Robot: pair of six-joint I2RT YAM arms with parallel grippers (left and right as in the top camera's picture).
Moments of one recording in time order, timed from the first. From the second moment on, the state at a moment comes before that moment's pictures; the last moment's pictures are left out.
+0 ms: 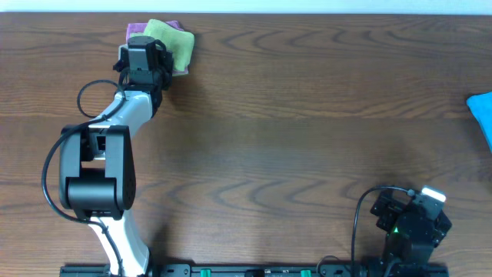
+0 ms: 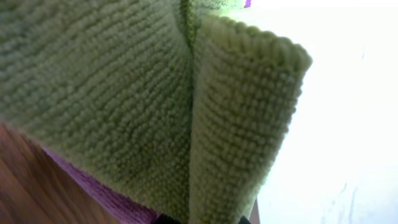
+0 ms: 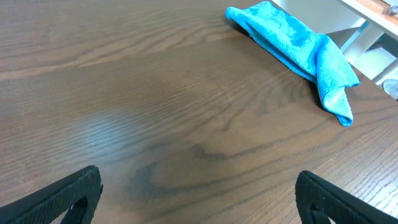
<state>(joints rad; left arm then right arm) -0.03 2.02 1.25 0.17 0.04 -1.38 -0.02 0.04 0.28 -0.78 0.51 0.14</state>
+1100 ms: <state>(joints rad) -0.01 2.02 1.25 0.01 0.16 -1.44 -0.02 0.04 0.28 -0.78 0.51 0.14</state>
